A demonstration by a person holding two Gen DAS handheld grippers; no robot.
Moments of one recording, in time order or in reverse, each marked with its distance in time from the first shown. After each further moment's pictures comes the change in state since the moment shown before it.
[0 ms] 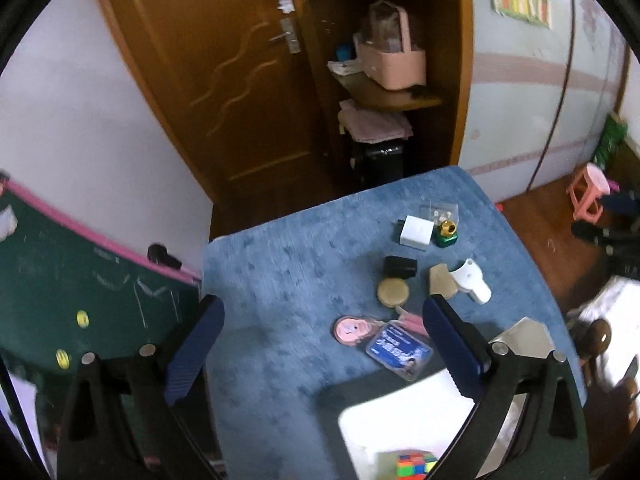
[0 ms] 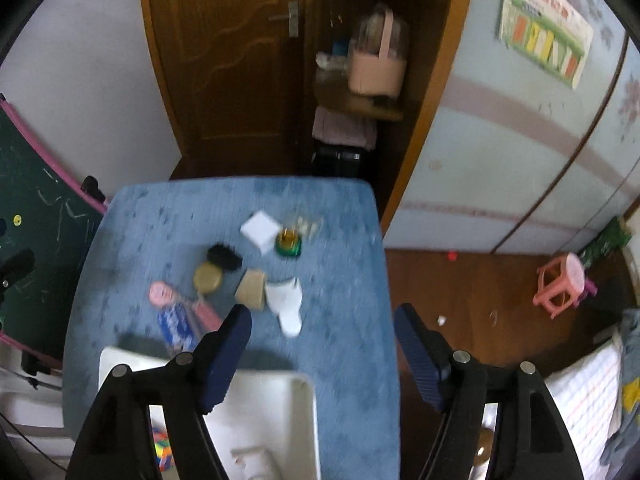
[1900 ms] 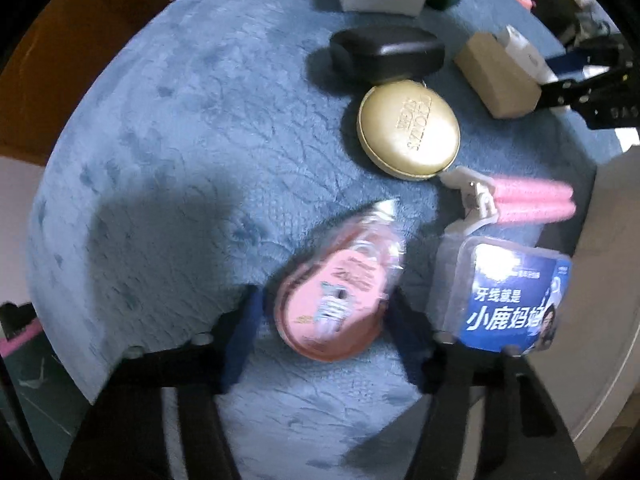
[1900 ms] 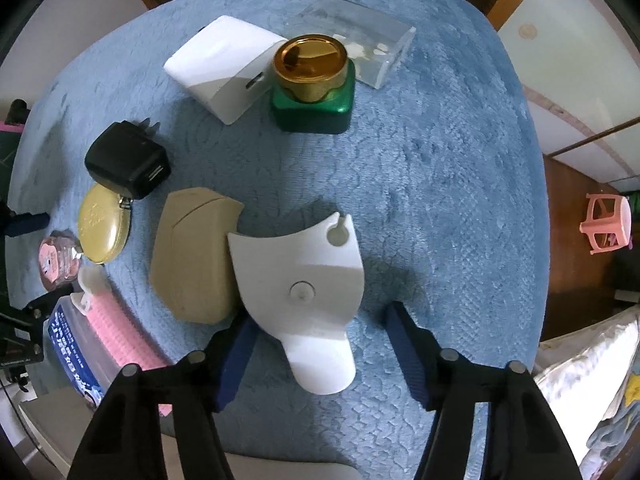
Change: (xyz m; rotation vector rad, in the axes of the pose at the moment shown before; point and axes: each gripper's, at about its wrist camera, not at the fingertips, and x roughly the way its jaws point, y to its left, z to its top) left arm 0.283 -0.043 -0.054 0.432 0.515 -0.357; right arm 0.290 0.068 -0.031 -0.011 0.563 0.094
